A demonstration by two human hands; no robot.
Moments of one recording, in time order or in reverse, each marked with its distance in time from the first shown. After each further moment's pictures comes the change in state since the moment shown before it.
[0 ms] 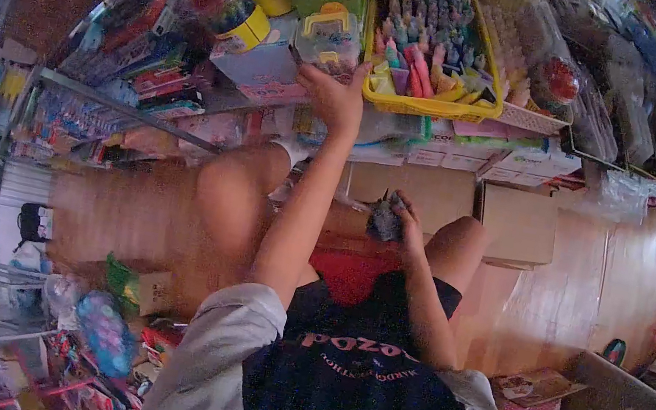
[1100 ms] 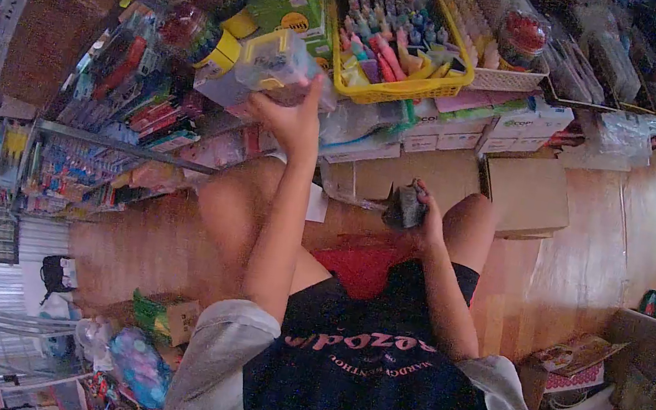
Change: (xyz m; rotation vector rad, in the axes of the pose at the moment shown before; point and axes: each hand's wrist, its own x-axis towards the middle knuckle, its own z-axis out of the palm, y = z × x) left_hand 0.004 0.002 -0.049 -0.252 0.054 0.163; right_hand -0.010 -0.009 -0.018 0.335 -0.029 -0.034
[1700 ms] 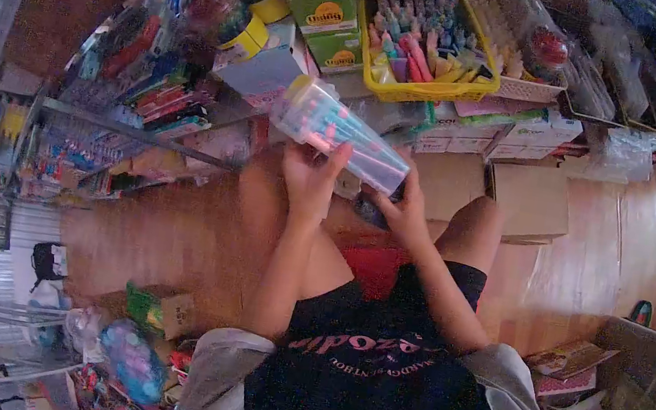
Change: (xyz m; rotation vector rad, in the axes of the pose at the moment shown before) left_hand -0.032 0.041 -0.089 -0.661 -0.491 -0.503; right_hand -0.039 0.000 0.143 -1.143 -0.194 -0.778
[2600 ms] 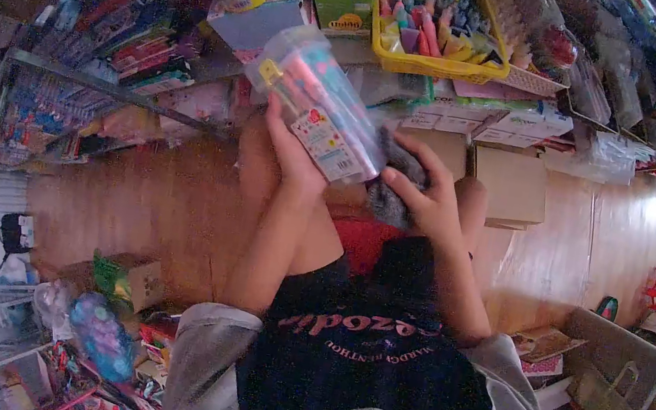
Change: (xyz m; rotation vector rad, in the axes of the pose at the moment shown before) left_hand -0.004 0.020 -0.002 -0.651 0.229 -0.419; right_hand 0.004 -0.071 -0.029 0.130 -0.262 0.240
